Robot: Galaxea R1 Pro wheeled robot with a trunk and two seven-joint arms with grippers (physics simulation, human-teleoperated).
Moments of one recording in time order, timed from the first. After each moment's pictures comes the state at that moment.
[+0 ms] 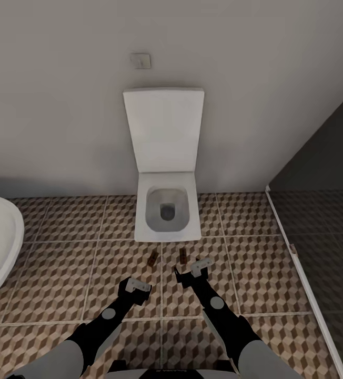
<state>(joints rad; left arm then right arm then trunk) -0.65 0.01 -0.62 -0.40 0.30 -0.25 0.02 -0.60 0.14 0.28 -0.59 0.06 -0.25 0.01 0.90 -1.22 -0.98</state>
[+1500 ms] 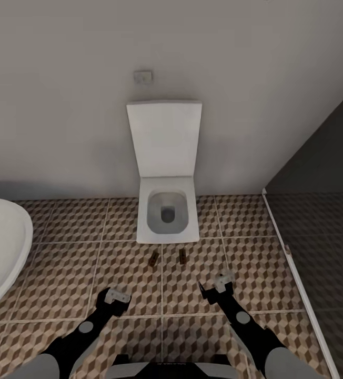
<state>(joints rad) -0.59 0.12 -0.61 -0.37 0.31 -0.29 0.02 -0.60 0.00 0.28 -0.42 0.06 -0.32 0.02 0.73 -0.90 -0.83</state>
